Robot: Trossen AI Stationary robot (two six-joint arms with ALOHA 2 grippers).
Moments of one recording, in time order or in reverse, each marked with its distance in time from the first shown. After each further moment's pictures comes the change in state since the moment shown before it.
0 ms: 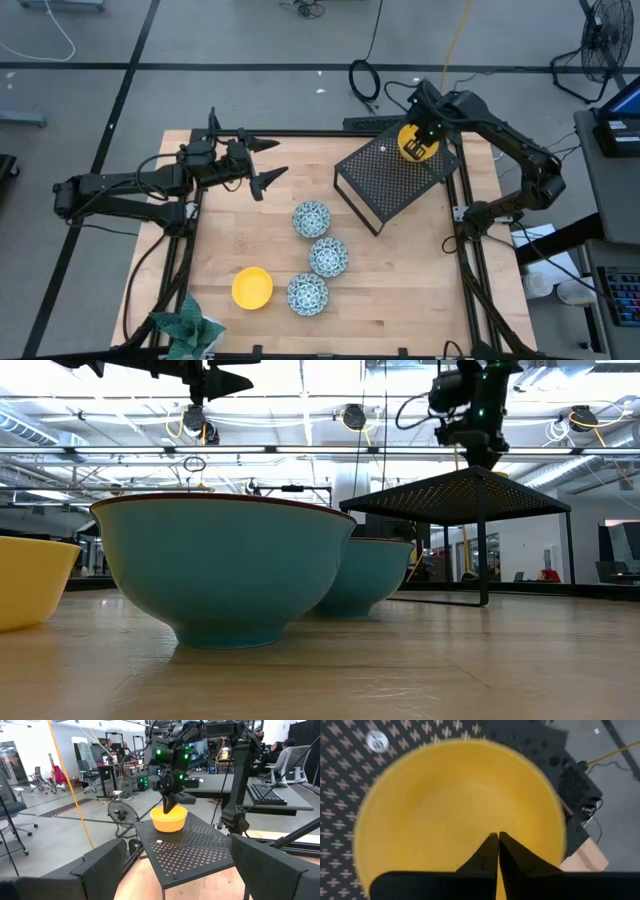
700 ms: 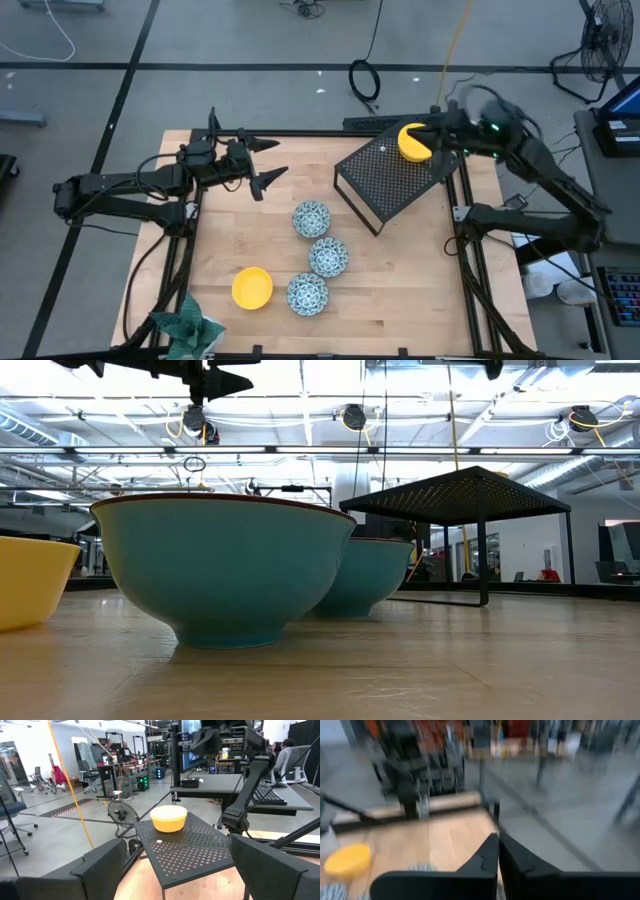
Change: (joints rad) left arm 0.000 0.000 0.000 0.000 0.000 0.000; right arm 0.209 -0.604 -0.291 0.784 -0.440 0.035
